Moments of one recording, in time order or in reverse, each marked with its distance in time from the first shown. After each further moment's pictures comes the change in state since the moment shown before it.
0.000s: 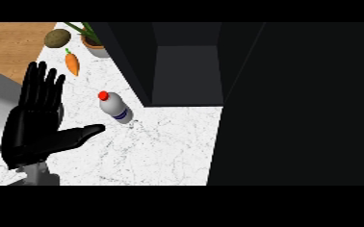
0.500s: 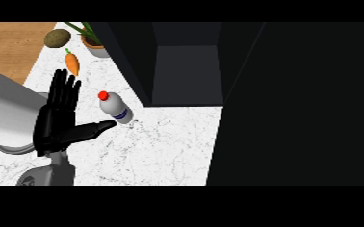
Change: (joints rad) left arm -0.047 0.006 0.043 0.324 0.007 -0.074 -0.216; right arm -0.054 -0.020 -0.016 -0.001 0.004 -0.024 0.046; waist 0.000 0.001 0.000
